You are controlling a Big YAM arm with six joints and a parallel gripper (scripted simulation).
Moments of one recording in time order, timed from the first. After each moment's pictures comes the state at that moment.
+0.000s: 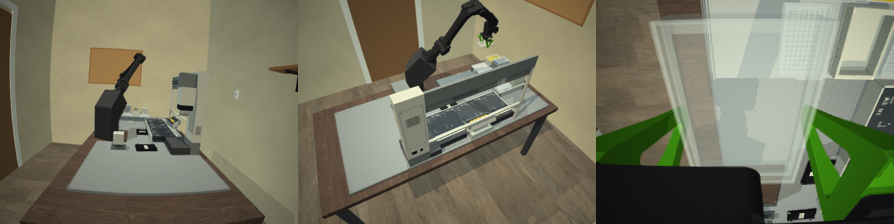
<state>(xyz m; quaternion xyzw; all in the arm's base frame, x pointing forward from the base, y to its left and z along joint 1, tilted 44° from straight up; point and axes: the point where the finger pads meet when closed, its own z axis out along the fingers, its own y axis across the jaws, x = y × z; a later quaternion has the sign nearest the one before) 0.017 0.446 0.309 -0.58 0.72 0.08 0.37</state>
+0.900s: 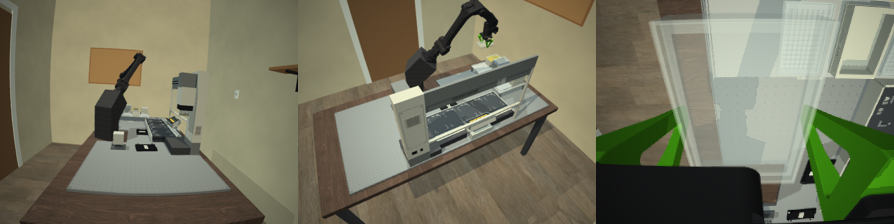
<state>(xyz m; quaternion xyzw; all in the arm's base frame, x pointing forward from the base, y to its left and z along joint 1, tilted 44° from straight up) 0.017 0.445 0.307 -0.58 0.72 0.08 0.36</state>
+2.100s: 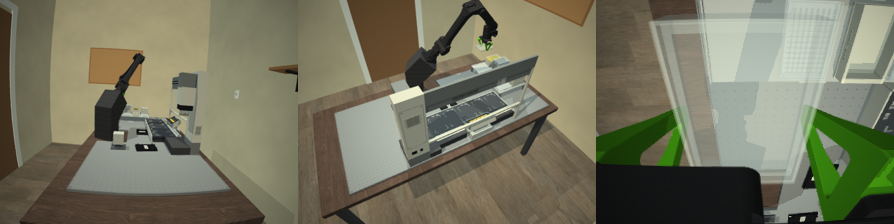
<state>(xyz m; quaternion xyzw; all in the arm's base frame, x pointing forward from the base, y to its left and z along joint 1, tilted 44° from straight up) 0.031 0.459 0.285 -0.58 0.73 0.08 0.36</state>
